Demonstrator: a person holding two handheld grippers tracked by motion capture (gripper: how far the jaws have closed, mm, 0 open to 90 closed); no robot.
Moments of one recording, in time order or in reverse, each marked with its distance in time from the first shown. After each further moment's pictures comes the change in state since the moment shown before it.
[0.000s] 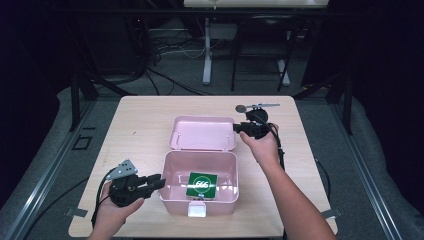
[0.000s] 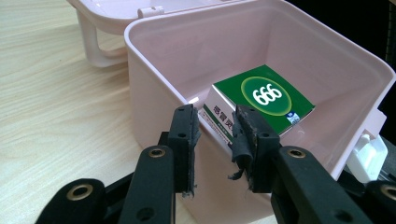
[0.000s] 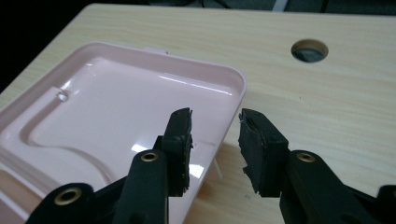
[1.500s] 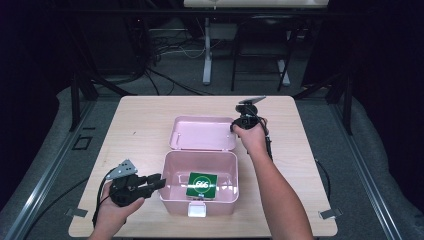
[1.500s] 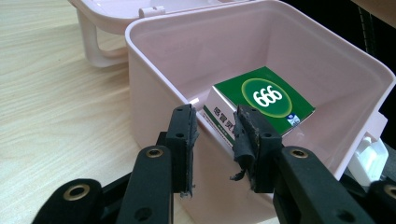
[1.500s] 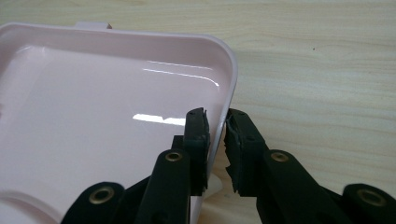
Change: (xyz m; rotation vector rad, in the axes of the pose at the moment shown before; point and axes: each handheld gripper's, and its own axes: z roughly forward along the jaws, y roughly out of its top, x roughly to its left) left arm 0.001 -0.001 0.001 -0.006 0.000 -0.008; right arm -0.010 0.018 0.058 0.235 -0.051 0.185
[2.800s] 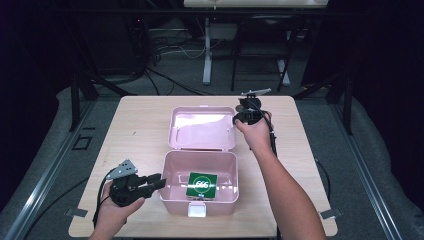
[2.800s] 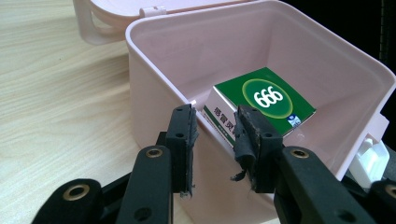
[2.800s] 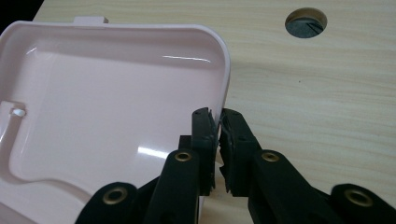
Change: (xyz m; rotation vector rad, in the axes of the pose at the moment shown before) left arm 0.000 0.000 0.001 -0.002 0.003 -0.007; right arm 0.014 0.007 -0.040 -0.095 -0.006 -0.054
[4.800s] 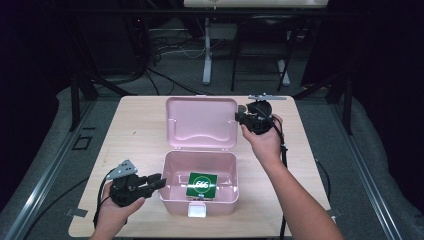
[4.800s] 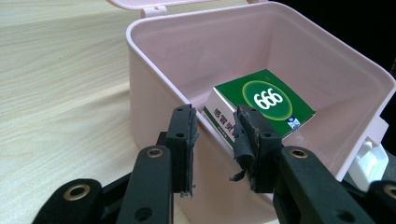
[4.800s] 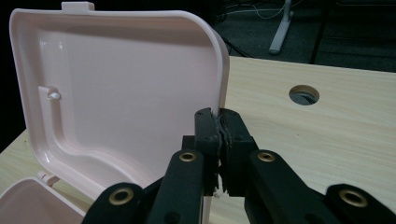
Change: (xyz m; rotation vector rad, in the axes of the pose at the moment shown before) left arm 0.000 -0.001 0.000 -0.008 0.000 -0.012; right arm 0.016 -0.030 -0.068 -0.294 0.078 -0.155
